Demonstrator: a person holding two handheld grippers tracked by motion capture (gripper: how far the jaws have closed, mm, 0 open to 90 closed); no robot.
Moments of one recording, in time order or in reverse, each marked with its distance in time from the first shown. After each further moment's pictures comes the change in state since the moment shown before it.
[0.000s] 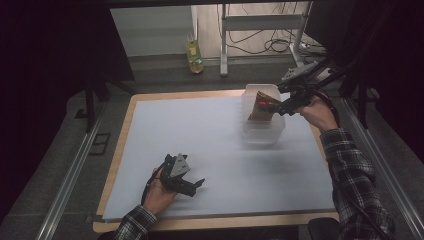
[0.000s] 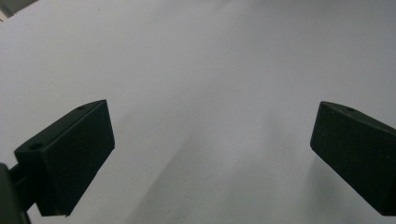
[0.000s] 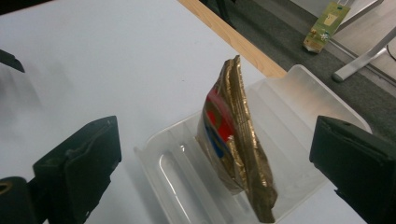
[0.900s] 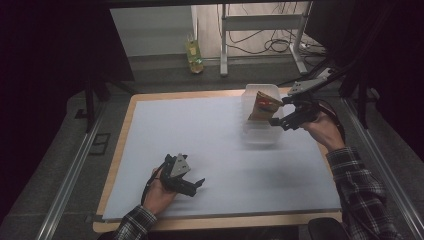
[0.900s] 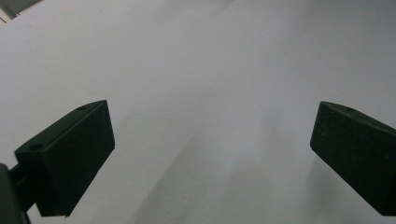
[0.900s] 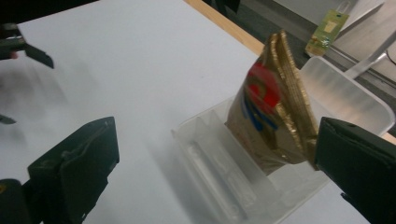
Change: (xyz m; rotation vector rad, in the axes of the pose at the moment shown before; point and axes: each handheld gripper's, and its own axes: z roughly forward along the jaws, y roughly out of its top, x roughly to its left) left arm -0.001 0.001 -0.001 -0.002 0.006 -0.008; right arm 0.036 -0.027 -0.019 -0.053 0.006 0.006
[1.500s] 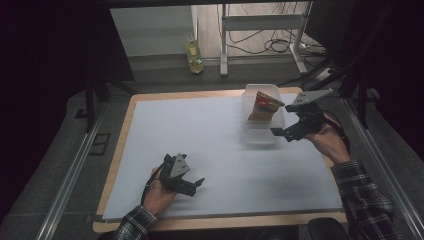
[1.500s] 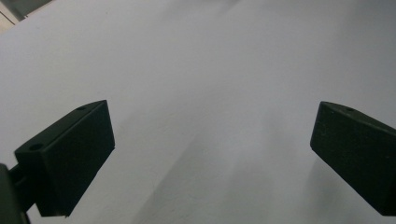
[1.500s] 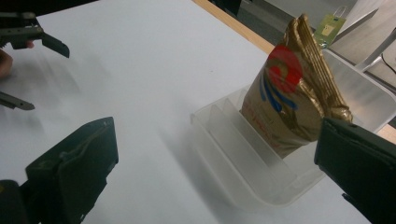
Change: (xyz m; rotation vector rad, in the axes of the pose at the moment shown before) left arm 0.001 -0.001 -0.001 -0.001 0.022 0.007; right arm 0.023 -0.017 -0.015 -0.015 -0.028 -0.009
